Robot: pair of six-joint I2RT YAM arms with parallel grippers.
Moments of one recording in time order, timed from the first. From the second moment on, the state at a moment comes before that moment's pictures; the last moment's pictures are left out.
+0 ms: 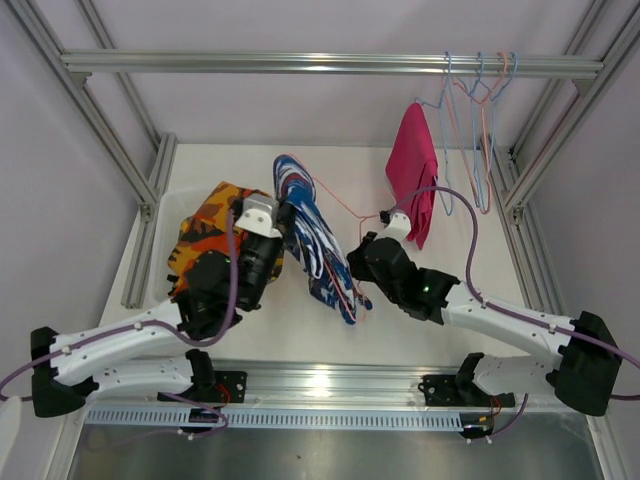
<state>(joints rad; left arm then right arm) -1.15 0.95 0.87 0.47 -0.74 0.26 0.97 1.19 0.84 -0.15 0.48 0.84</state>
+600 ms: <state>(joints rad) -1.15 0.86 1.18 0.35 -0.80 0.41 0.95 1.33 0.78 -0.07 0.47 0.84</state>
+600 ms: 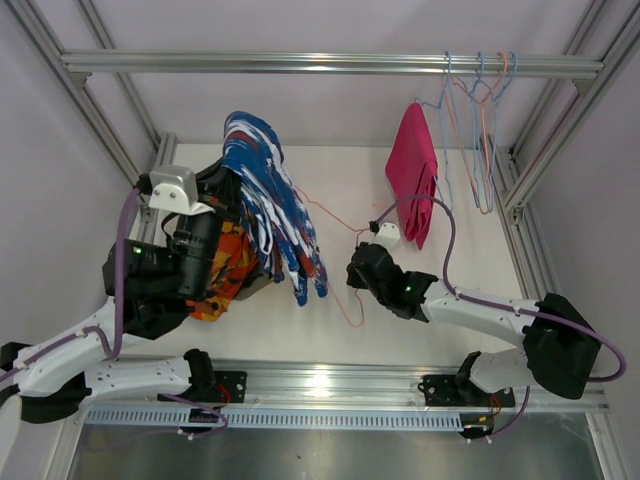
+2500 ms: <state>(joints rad) -0.62 0.88 0.93 -0.32 -0.83 -0.22 0.76 1.22 0.42 0.13 0.28 0.81</state>
